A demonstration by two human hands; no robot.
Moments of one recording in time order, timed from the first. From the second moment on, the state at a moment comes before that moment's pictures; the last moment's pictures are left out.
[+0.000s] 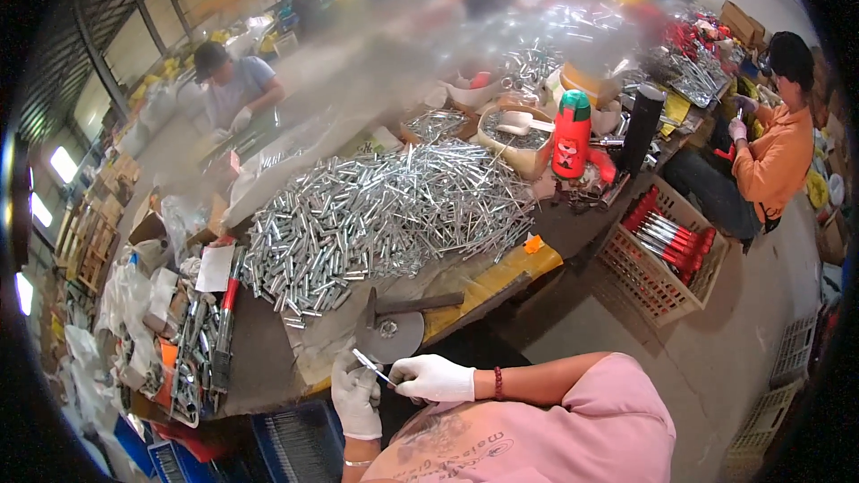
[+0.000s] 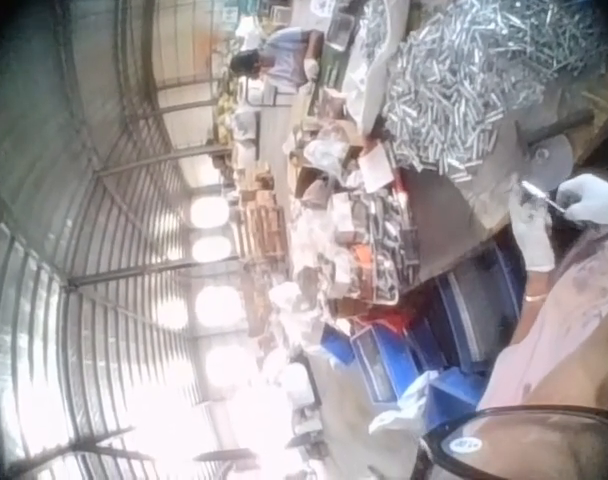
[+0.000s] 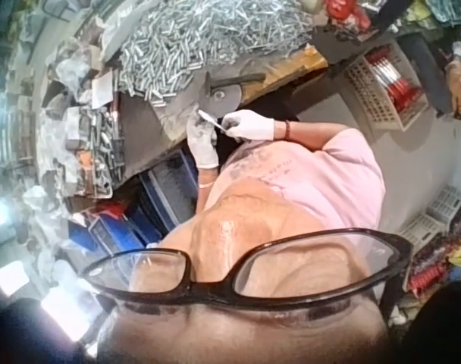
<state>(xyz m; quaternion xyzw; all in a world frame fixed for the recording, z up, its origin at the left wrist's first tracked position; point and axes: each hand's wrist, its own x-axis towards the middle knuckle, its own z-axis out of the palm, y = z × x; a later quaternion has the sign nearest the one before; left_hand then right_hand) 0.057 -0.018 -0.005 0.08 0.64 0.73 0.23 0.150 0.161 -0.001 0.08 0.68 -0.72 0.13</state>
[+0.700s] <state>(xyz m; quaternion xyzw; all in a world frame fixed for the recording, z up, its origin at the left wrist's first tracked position) 0.067 -0.263 -0.132 -0.38 0.64 0.67 0.02 0.114 0.188 -0.008 0.19 0.70 -0.68 -0.12</state>
